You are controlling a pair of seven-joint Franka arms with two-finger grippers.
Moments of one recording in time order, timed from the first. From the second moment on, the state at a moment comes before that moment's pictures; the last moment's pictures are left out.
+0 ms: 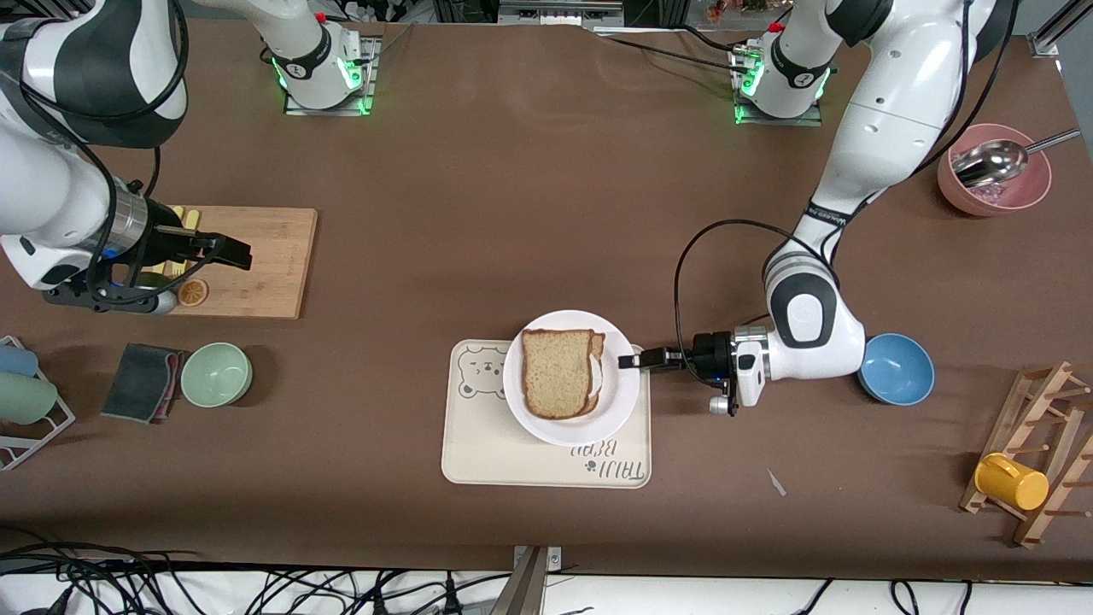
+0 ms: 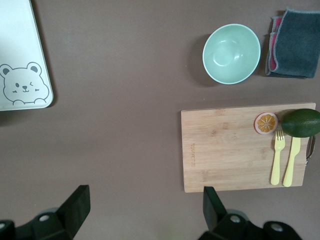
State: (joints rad) left arm -0.11 0.84 -0.16 -1.50 -1.35 2.06 0.54; right arm 0.73 0.29 -0.72 -1.50 0.21 1.57 0.11
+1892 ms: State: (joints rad) left arm -0.21 1.09 -0.16 -1.24 -1.33 2.23 0.45; right arm 0.73 0.29 -0.72 -1.50 0.21 1.56 0.10
